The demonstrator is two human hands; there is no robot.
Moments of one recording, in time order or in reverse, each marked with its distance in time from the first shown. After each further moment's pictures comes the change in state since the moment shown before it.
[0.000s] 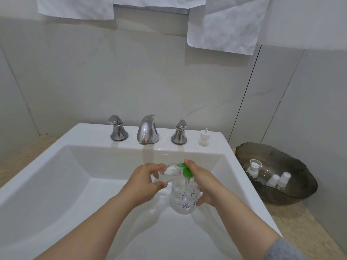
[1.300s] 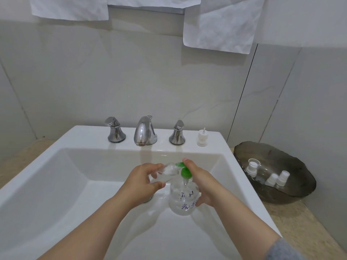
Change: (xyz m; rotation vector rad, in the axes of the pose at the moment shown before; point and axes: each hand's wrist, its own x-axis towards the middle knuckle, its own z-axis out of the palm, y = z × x) left_hand 0.001 0.002 -0.002 -0.019 -0.003 -0.013; right_hand 0.005 0.001 -0.002 0.025 -0.024 0.001
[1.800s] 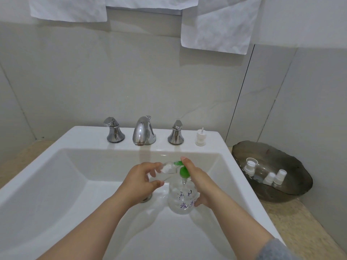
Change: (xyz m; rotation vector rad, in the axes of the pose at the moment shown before) left_hand 0.000 0.002 -0.001 -0.013 0.006 0.003; right_hand 0.000 0.006 0.002 0.002 0.048 -0.018
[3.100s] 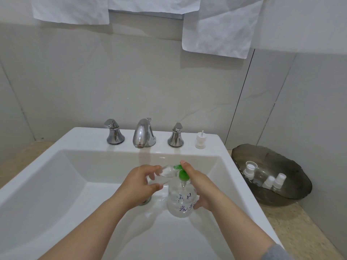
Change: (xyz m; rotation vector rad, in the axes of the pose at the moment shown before) left_hand -0.001 0.001 -0.002 0.029 -0.012 0.011; right_hand -0.002 -0.004 -0.003 -0.006 -0.030 0.015
